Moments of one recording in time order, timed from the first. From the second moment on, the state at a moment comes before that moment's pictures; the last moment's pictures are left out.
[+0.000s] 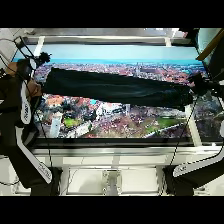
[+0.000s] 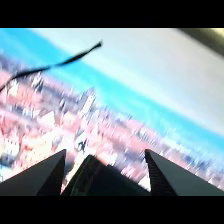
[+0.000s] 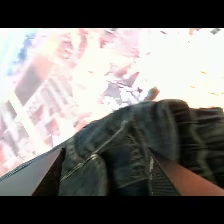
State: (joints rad) left arm 0.17 -2.02 2.01 1.62 -0.49 -1.90; right arm -0.55 -1.72 1.46 -0.86 0.79 1.53
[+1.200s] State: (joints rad) left arm -0.42 -1.80 2.02 1.62 -0.81 -1.22; right arm -0.80 -2.04 1.73 -0.70 1.39 1.15
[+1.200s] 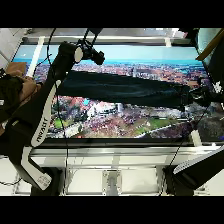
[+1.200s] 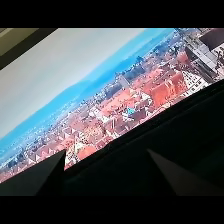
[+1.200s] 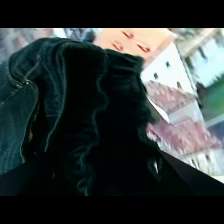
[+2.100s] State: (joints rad) left arm -0.43 -1.81 2.02 1.62 -0.85 -1.20; right arm -0.77 -2.07 1.91 -0.73 1.50 1.16
